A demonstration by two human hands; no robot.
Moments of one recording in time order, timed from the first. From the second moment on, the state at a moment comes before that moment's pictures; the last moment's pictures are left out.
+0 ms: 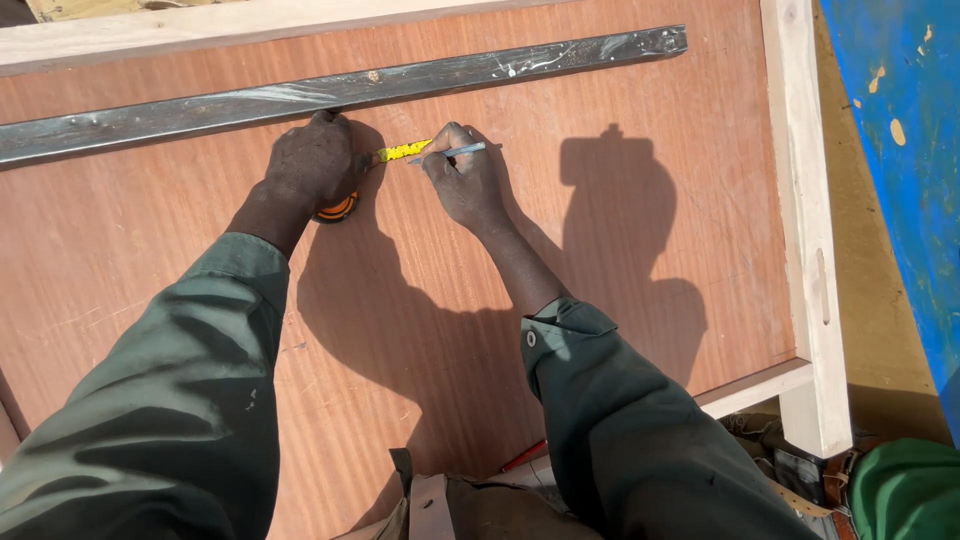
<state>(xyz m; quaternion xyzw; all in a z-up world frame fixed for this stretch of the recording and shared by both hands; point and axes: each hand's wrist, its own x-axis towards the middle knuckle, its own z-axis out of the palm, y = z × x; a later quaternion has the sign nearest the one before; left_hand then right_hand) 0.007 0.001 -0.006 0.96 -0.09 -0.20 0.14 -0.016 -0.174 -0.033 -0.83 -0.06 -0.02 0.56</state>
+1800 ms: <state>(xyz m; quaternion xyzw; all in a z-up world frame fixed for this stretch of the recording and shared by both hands) -0.253 -0.047 -0.034 0.93 -0.17 -0.30 0.15 -0.242 -0.264 -0.007 -0.93 -0.05 0.15 0.34</state>
